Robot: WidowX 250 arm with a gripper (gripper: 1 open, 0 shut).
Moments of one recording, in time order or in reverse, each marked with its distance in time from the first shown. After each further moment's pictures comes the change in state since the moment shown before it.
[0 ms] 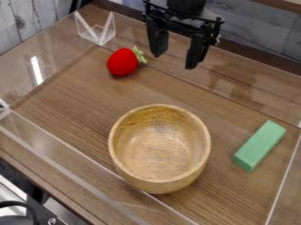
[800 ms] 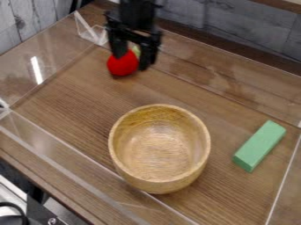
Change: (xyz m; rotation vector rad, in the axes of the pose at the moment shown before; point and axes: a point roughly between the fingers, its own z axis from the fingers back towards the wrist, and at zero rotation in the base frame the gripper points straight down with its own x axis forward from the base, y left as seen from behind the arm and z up) arm 0.013 0.097 -0.042 0.020 -0.092 -0.029
